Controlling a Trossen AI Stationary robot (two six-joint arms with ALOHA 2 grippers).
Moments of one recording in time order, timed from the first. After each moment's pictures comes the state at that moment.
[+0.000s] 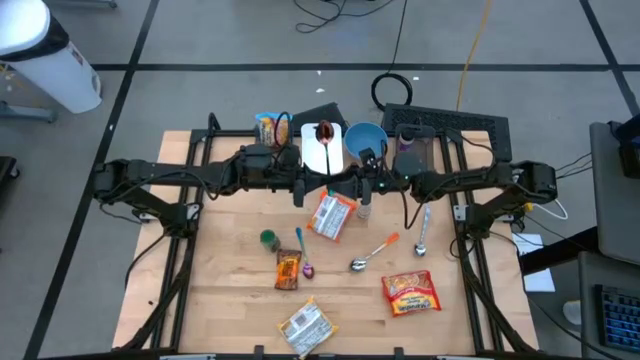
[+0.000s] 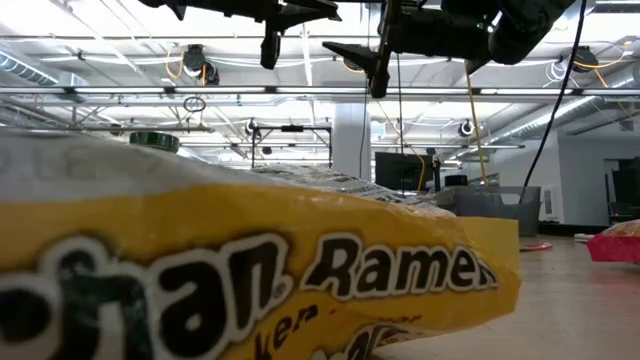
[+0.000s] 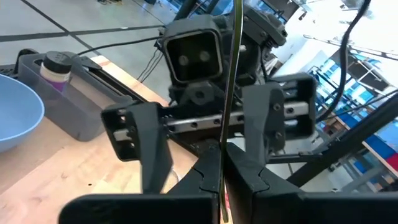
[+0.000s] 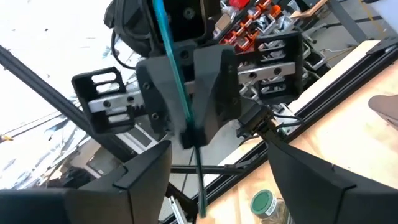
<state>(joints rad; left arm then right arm) 0.14 1.39 1.01 0.29 0.11 -0.60 -0.20 1.45 0.76 0.84 -0.27 0.85</state>
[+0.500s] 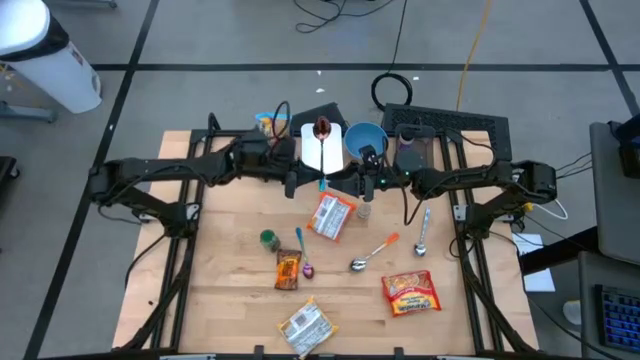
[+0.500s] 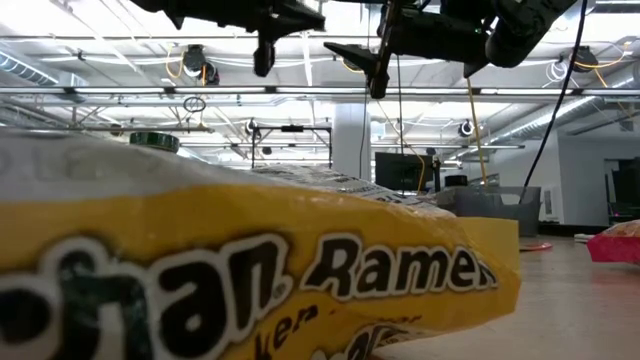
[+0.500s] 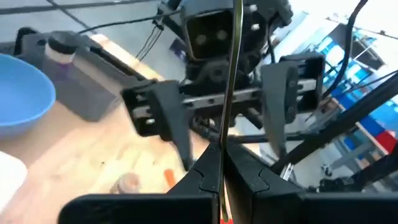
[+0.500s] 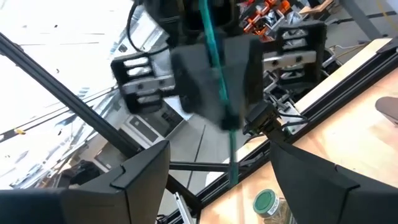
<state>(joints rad) 0.26 1.34 1.01 0.16 0.31 -0.57 -0.24 1.45 0.76 0.85 -0.34 0.85</state>
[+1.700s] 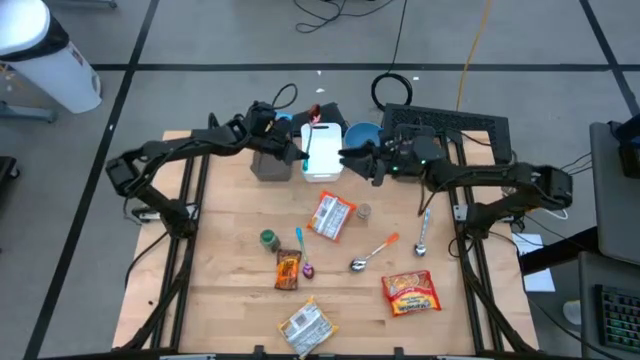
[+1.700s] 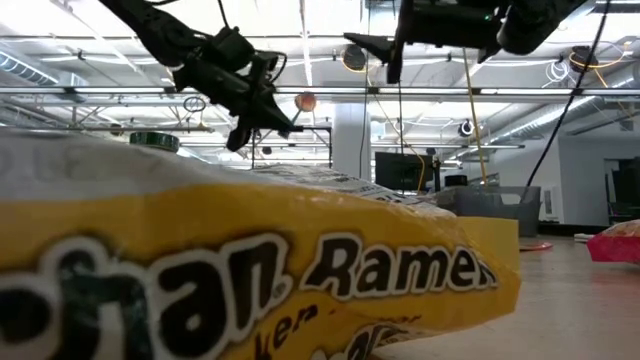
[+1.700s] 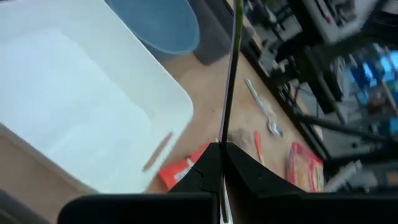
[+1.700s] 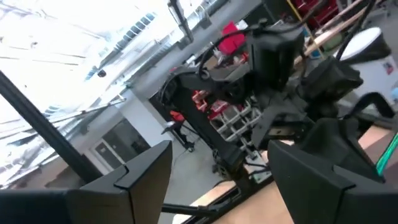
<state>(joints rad) 0.64 1.54 1.01 -0.07 0.58 -0.51 -0.32 1.29 0.76 0.75 -0.25 0.73</state>
